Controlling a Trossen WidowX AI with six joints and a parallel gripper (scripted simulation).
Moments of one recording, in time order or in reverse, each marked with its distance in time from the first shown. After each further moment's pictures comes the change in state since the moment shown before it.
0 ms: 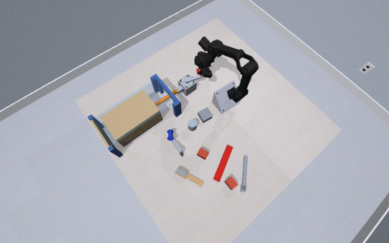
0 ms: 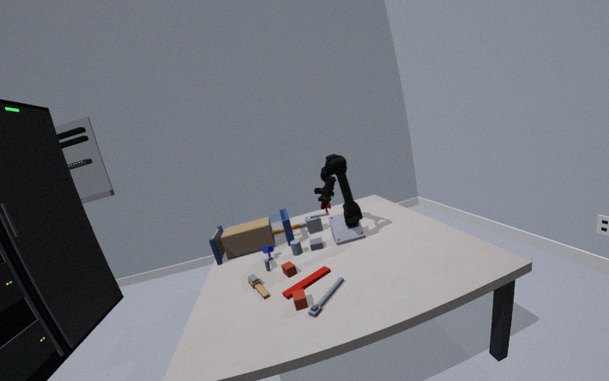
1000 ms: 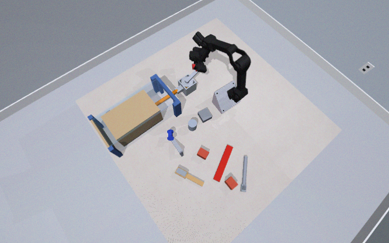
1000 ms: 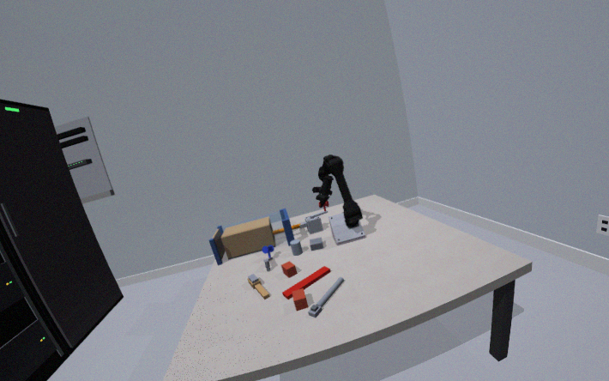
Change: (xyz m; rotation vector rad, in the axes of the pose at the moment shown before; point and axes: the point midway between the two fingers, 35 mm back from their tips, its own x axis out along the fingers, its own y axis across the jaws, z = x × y) arm 0.008 -0.042 0.023 0.012 0.013 -0.009
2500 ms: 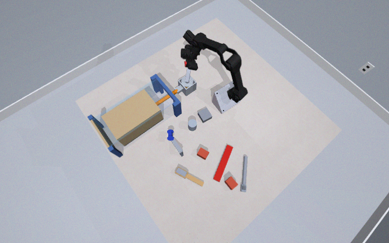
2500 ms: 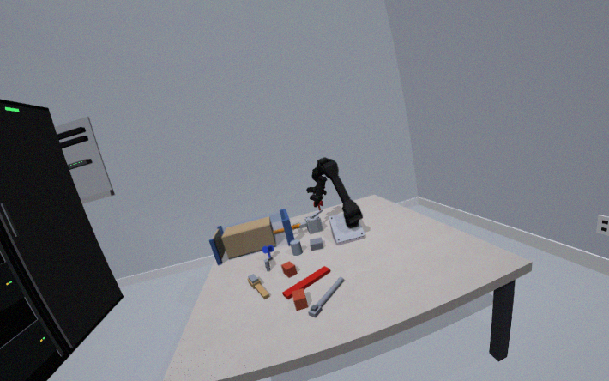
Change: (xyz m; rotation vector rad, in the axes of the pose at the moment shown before) arm 0.019 -0.027 0.046 0.007 0.004 -0.025
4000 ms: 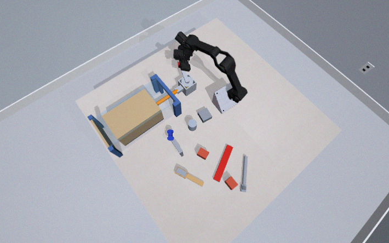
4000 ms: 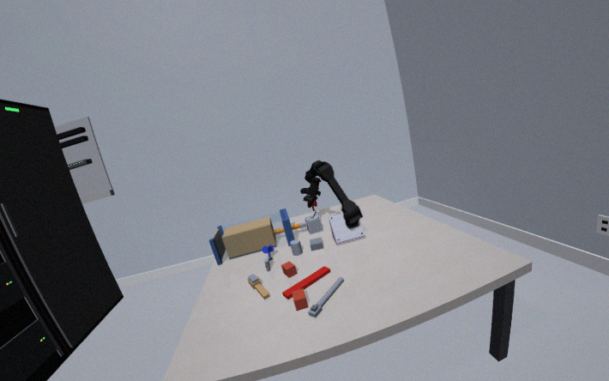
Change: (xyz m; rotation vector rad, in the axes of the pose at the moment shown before) arm 0.018 0.001 0.042 0.003 -0.008 -0.022
